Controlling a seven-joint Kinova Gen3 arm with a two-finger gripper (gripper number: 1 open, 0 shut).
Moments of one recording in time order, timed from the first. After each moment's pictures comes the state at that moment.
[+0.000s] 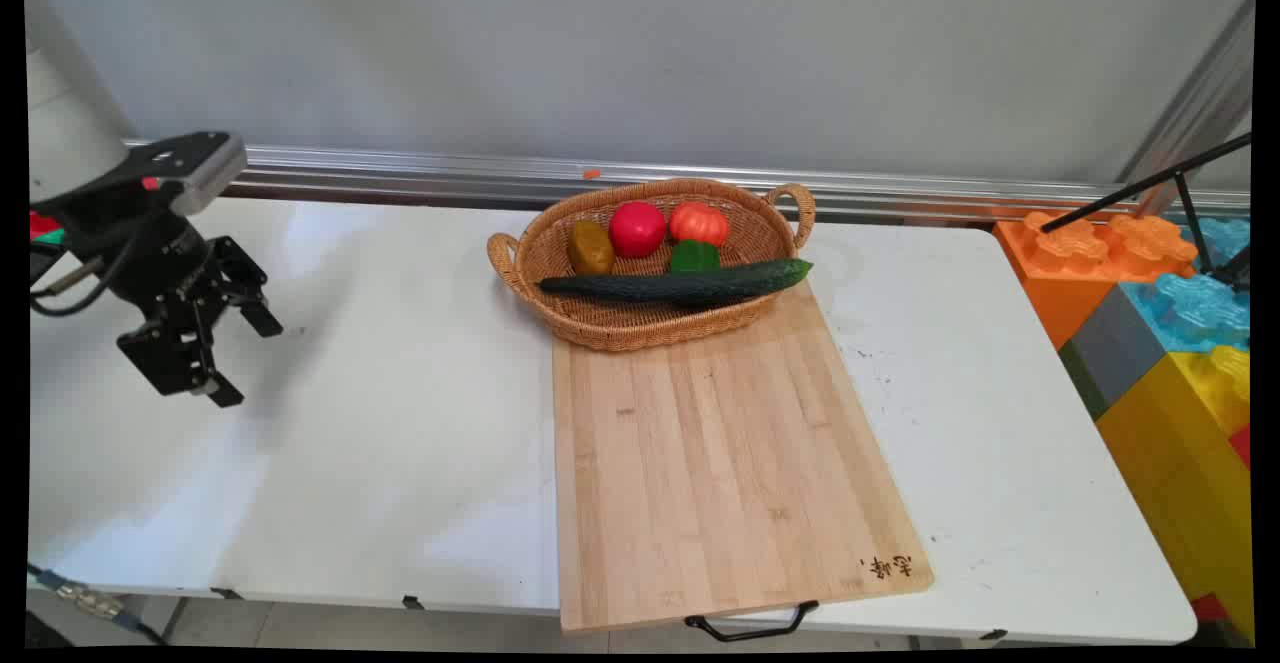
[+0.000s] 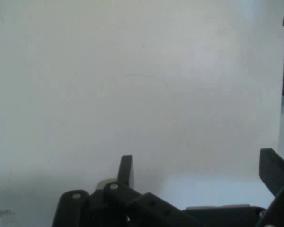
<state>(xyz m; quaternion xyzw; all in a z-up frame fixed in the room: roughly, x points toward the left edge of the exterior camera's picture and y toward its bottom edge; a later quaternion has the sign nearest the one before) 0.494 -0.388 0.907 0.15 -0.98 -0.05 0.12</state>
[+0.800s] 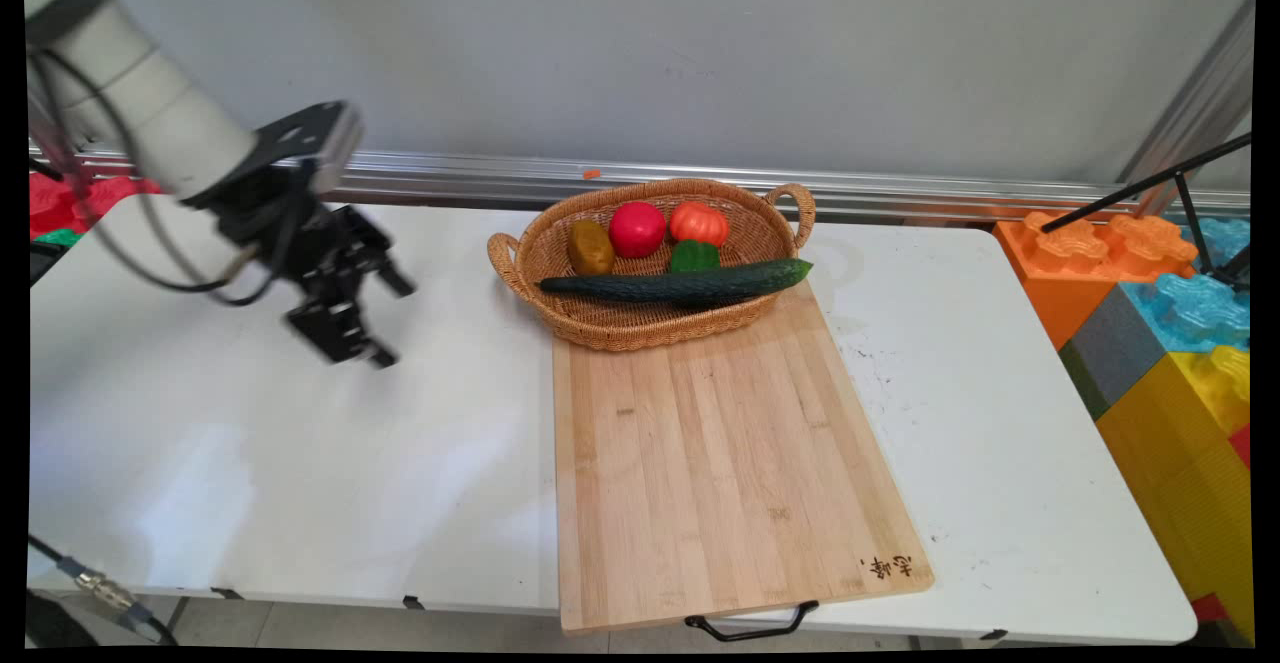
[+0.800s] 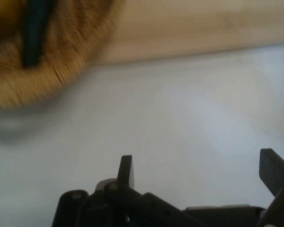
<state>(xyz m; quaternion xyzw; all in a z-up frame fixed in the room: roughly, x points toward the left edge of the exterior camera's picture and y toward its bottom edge) 0.405 -0.421 0.907 0.14 -0.97 0.04 0.20</state>
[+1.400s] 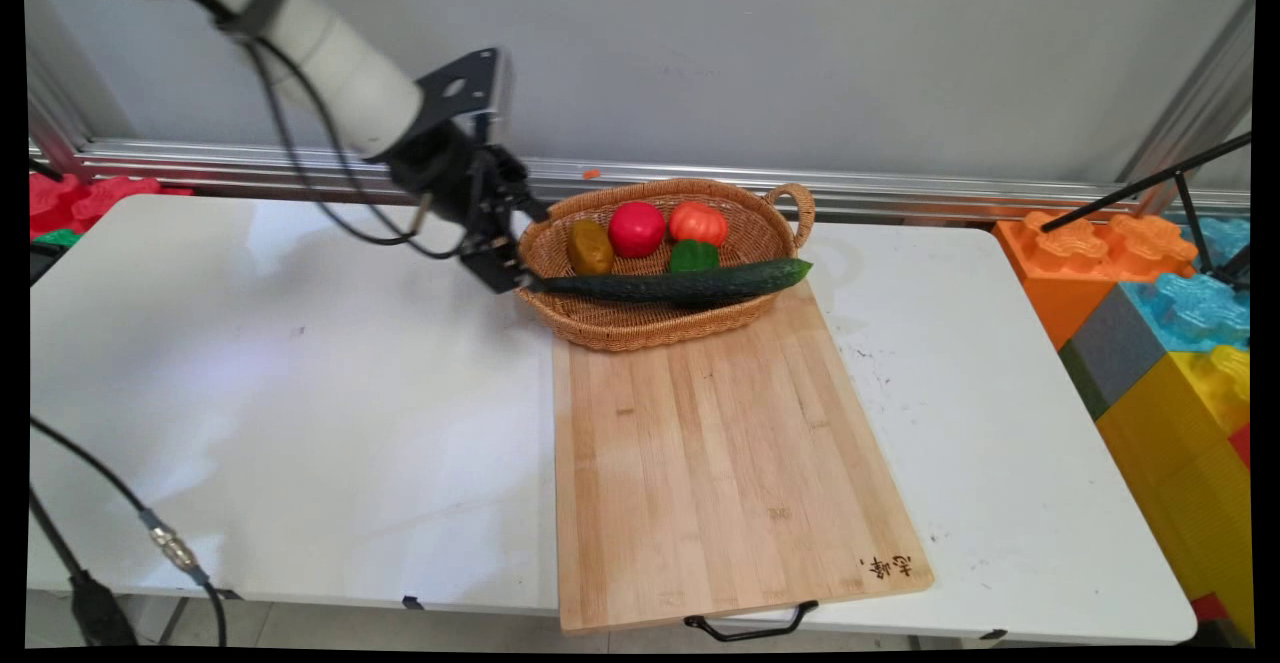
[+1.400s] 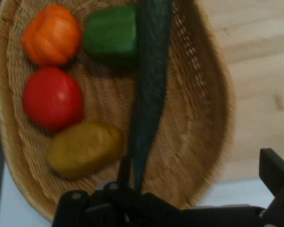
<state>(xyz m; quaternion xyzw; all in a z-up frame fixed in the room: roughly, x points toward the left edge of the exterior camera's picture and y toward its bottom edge) 0.316 -0.495 0.904 0.10 -0.96 0.13 0.23</state>
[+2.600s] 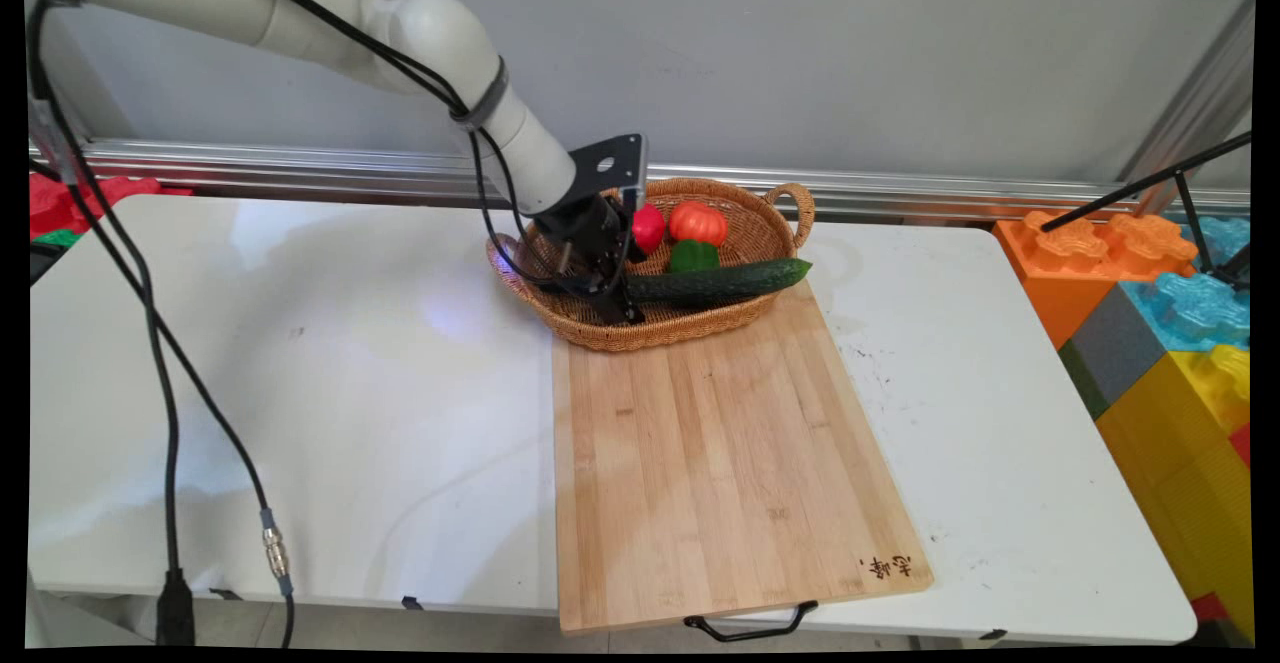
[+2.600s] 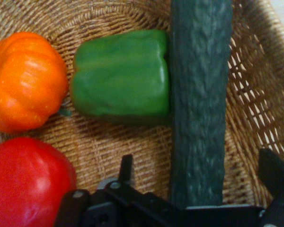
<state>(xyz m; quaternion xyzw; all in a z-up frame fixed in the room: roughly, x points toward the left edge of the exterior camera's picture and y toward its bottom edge) 0.234 -0.584 0.799 0.07 -0.97 0.11 0.22</state>
